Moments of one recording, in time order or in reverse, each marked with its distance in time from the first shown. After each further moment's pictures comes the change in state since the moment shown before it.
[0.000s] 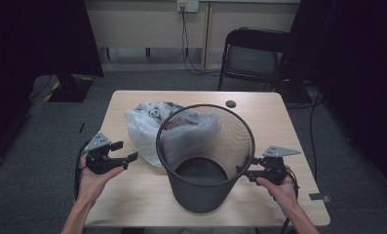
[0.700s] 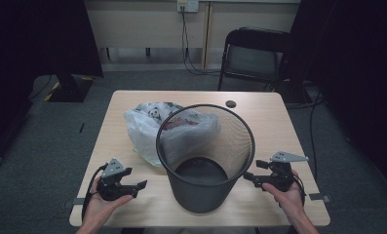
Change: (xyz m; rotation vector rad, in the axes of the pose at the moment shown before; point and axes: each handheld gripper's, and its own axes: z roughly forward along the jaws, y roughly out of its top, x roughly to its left) left arm -0.046 -0.057 0.012 0.163 -0.027 0.049; right arm -0.002 -0.018 -0.017 0.006 -0.090 0.065
